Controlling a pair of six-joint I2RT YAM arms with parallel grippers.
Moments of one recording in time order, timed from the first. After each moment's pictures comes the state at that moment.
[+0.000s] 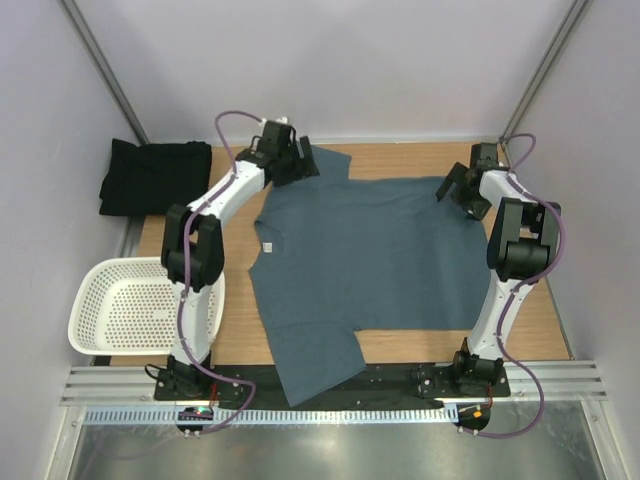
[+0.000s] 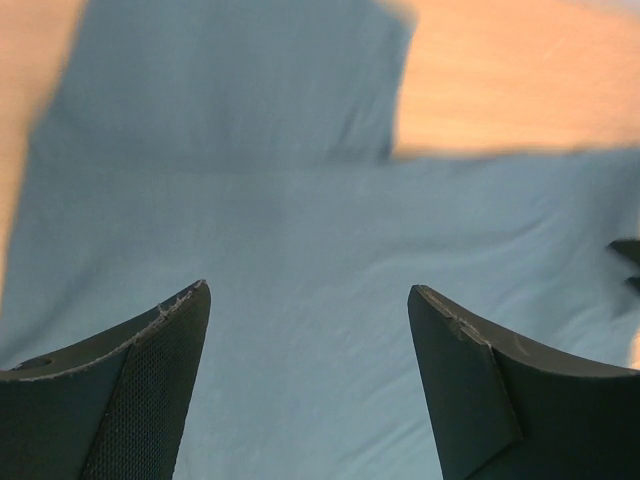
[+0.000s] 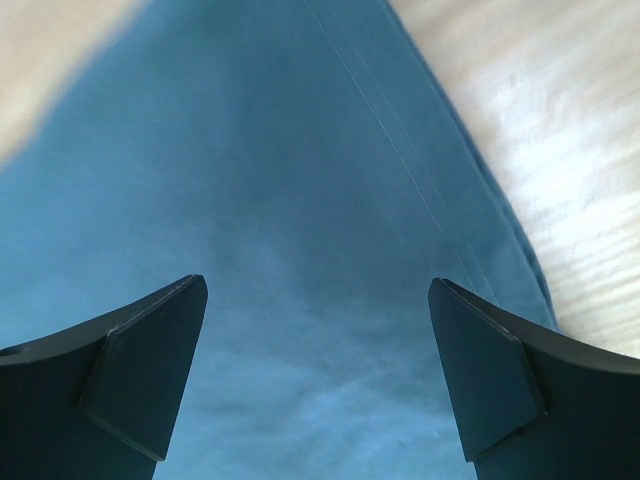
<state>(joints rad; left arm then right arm) -0.38 2.13 1.90 -0.44 0.05 -0.57 -0.15 2.07 1.55 -0.49 0.04 0.45</state>
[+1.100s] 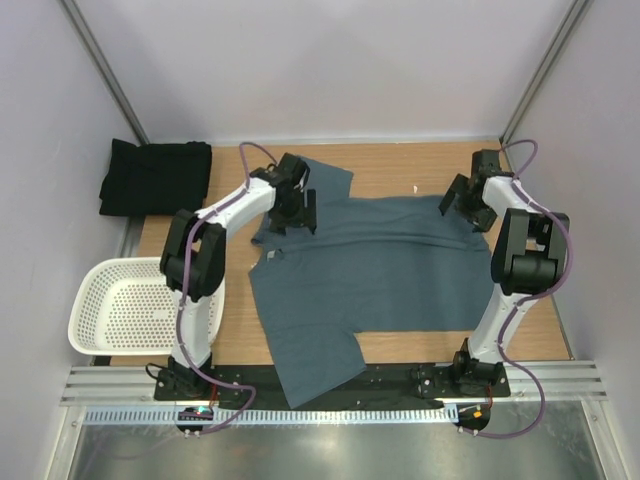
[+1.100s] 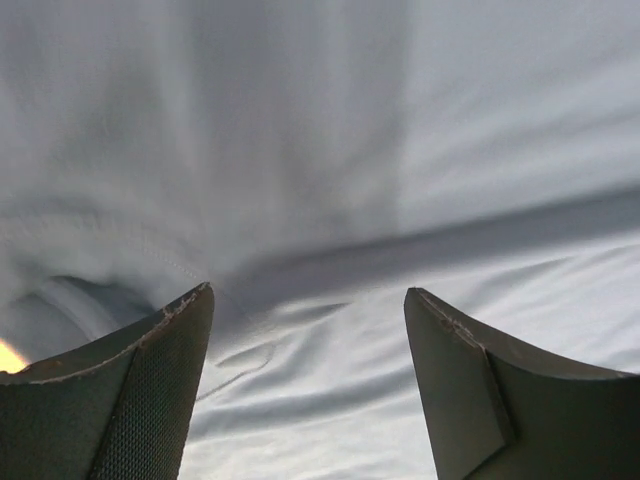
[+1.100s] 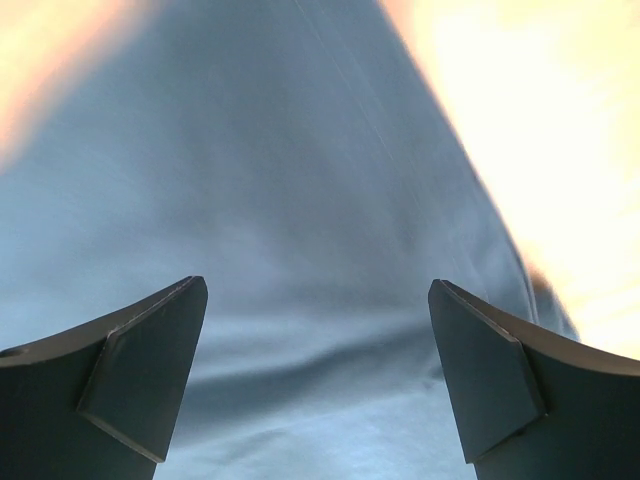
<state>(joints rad) -0.48 2.01 1.53 -0.72 0.03 -0.49 -0.14 1.90 1.33 -0.56 0.10 0.42</state>
